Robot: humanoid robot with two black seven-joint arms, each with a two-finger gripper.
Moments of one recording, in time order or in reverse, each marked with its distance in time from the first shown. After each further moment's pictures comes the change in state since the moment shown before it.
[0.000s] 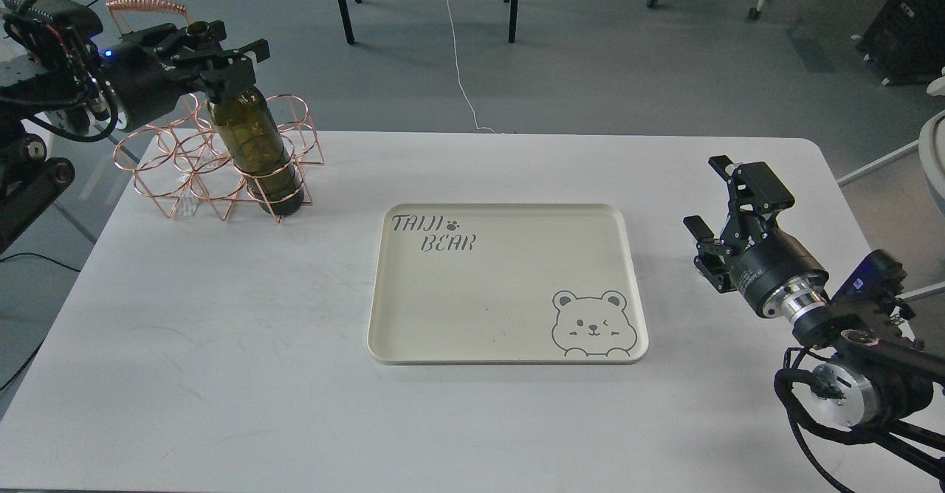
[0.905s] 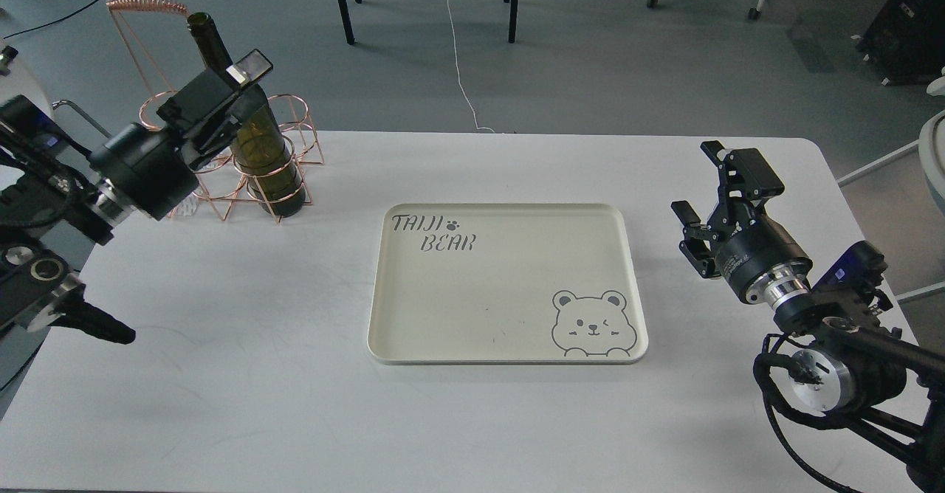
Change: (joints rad) left arm 0.511 0.047 -0.274 -0.568 -0.826 -0.039 0.000; right arm 0.000 0.081 0.059 -0.048 0.000 -0.001 0.000
